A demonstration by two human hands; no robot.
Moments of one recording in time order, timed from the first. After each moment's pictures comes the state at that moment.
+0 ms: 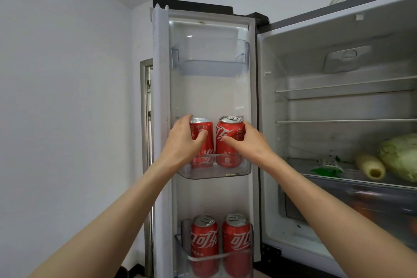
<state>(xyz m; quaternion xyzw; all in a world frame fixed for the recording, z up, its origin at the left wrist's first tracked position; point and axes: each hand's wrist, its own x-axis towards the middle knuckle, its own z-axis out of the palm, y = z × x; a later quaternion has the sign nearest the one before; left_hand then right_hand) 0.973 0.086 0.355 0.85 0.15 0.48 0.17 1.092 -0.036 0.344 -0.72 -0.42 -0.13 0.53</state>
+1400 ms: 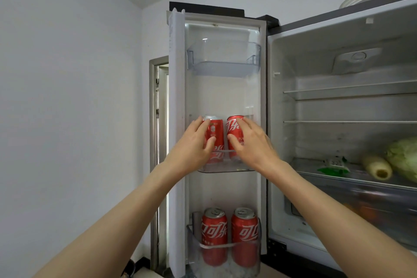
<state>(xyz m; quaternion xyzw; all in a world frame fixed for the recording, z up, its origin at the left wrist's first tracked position) 0.938 0.076 0.343 0.90 0.07 0.41 0.08 1.051 -0.036 0.340 -0.78 -0.42 -0.31 0.33</state>
